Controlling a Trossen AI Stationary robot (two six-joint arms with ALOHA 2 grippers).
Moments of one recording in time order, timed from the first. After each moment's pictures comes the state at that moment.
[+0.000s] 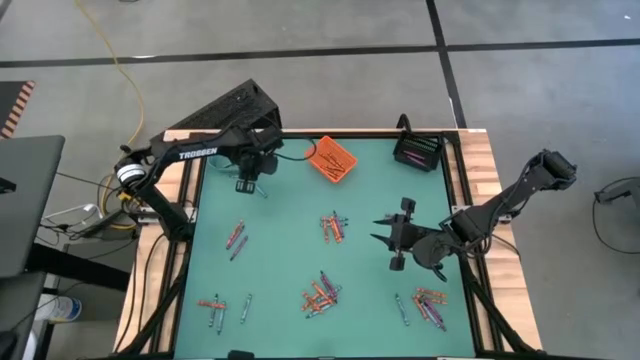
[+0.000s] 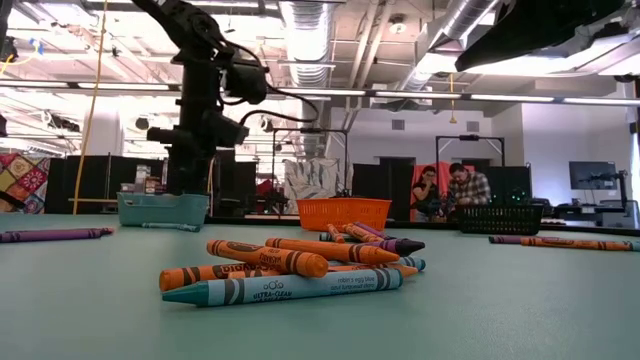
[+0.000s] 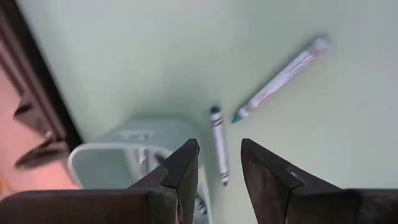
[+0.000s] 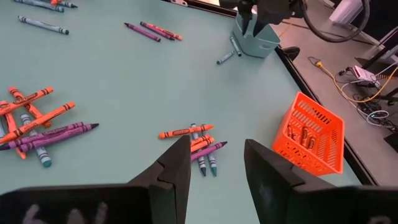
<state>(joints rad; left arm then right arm) 0.59 1.61 1.13 -0.92 -0.24 0.73 0.53 1.13 0.75 -0.28 0.79 0.19</state>
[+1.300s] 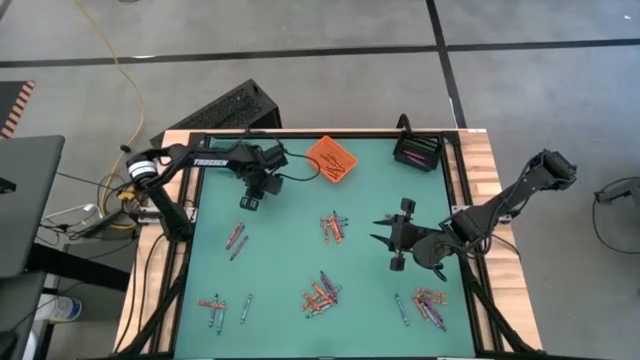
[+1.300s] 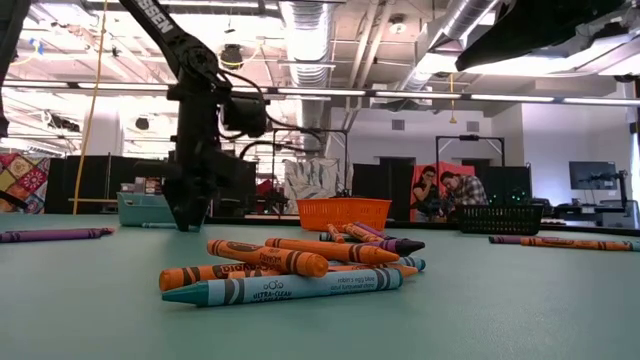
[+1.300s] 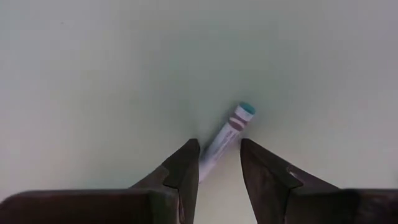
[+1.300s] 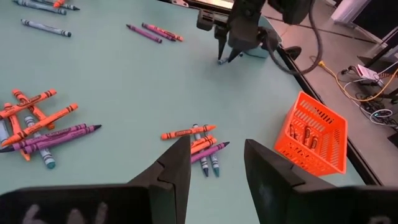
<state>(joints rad) 0.53 1.71 0.96 -0.69 -0.07 0.80 0.53 1.13 0.75 -0.28 0.78 0.20</state>
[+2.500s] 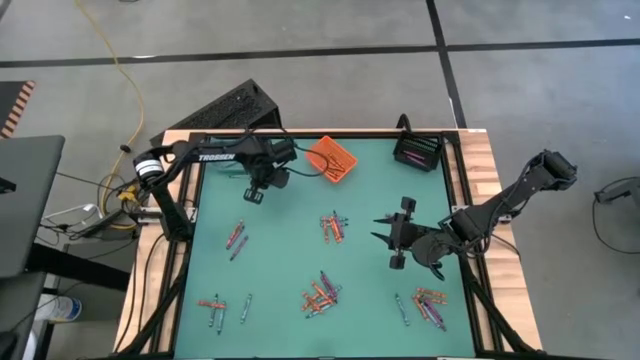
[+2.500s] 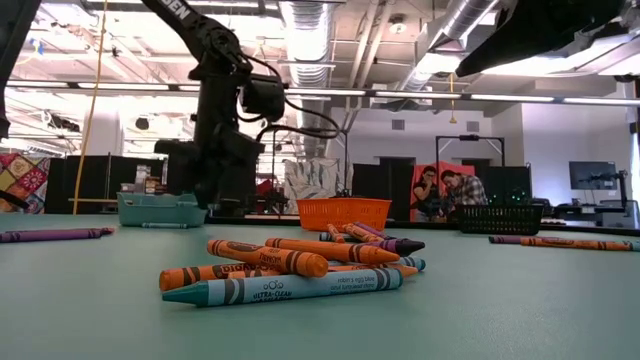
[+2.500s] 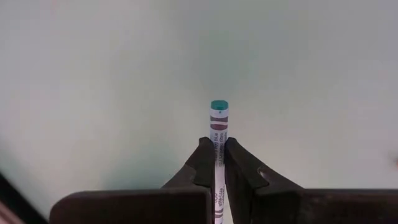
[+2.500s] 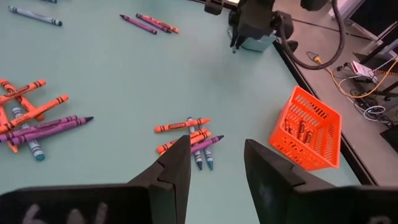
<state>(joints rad) 0.50 1.75 1.17 -0.89 -0.15 0.82 0.52 1.13 0.75 -0.31 0.78 0.20</state>
